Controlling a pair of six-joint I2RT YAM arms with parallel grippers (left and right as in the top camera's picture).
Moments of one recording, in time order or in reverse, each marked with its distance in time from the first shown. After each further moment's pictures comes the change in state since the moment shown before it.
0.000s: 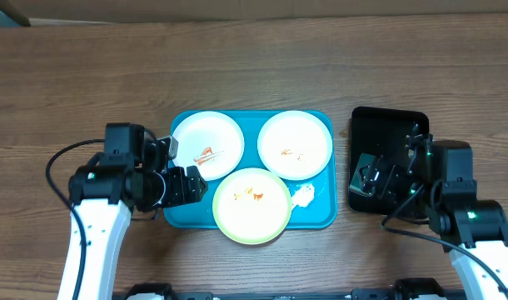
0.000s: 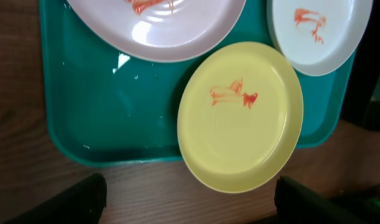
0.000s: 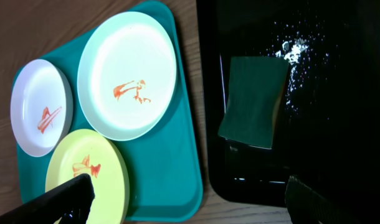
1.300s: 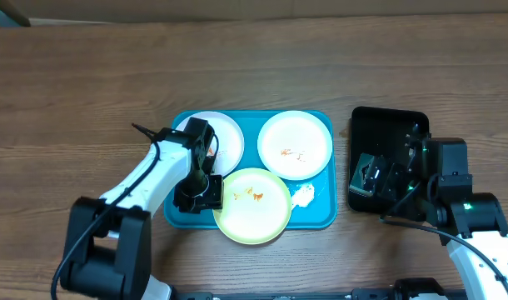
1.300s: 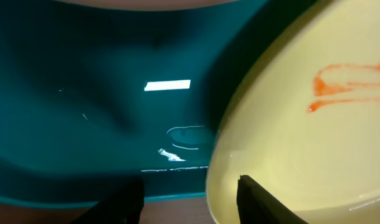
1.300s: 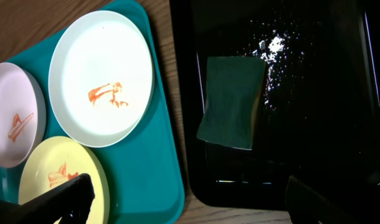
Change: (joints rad) left arm -0.273 0.509 0.004 0.078 -0.187 -0.117; right arm 0.000 0.043 0.000 -0.001 0.066 0.001
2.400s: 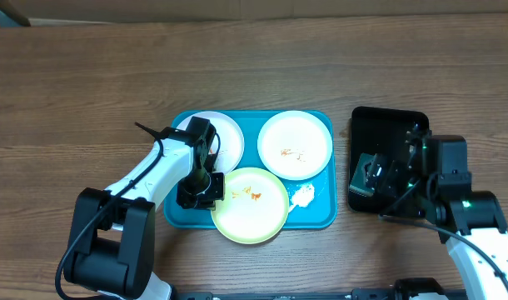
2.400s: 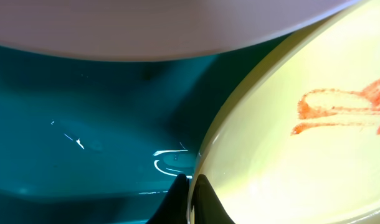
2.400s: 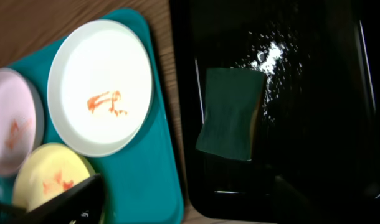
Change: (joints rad) left arm -0.001 0.031 0.002 0.052 0.008 -0.013; right arm 0.000 0.027 0.000 0.038 0.015 -0.009
